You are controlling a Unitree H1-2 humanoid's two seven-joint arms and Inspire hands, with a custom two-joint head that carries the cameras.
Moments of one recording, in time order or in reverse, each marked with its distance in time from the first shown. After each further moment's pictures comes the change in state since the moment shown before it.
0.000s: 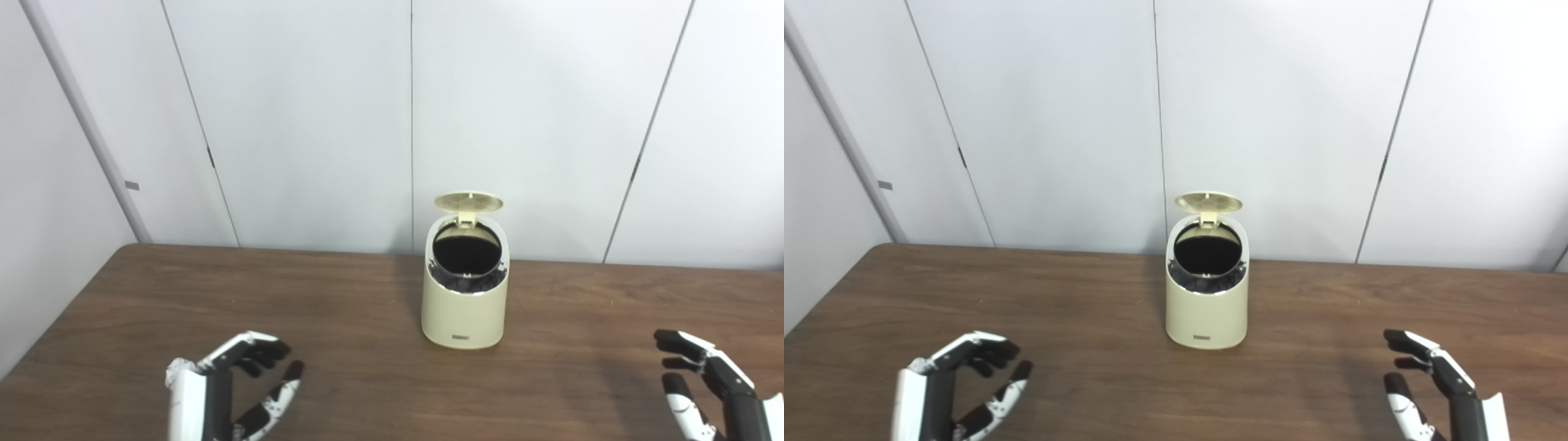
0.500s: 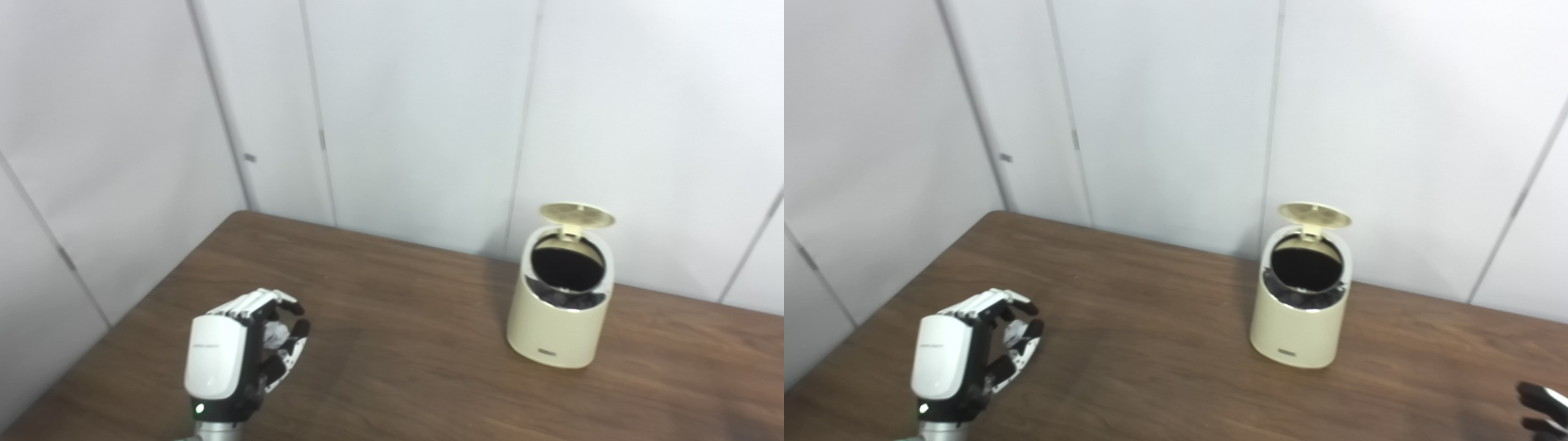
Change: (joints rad) left arm -0.011 0.138 0.069 0.068 0.214 0.094 0.173; right arm -0.049 -0.075 0.009 0.091 0.087 -0.001 0.001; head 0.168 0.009
